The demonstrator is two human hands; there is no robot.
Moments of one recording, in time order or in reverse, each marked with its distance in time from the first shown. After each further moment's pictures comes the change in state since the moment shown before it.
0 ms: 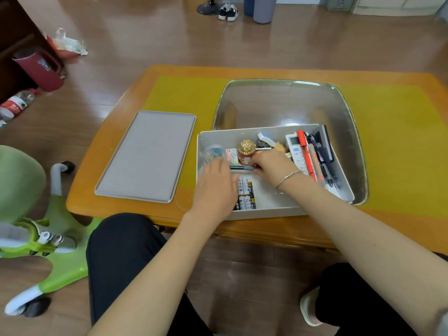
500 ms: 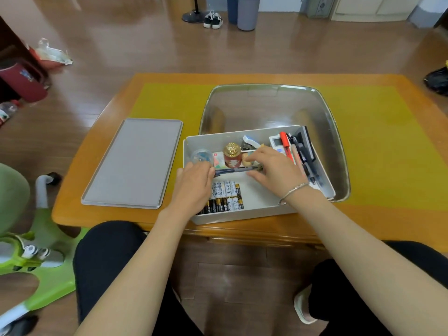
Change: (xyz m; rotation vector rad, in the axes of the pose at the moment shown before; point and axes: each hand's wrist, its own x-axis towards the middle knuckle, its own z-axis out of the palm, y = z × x) left_hand 0.015 -0.024 -0.001 -0.058 0.018 0.073; right_hand -0.056 0.007 -0.014 0.352 0.298 0.044
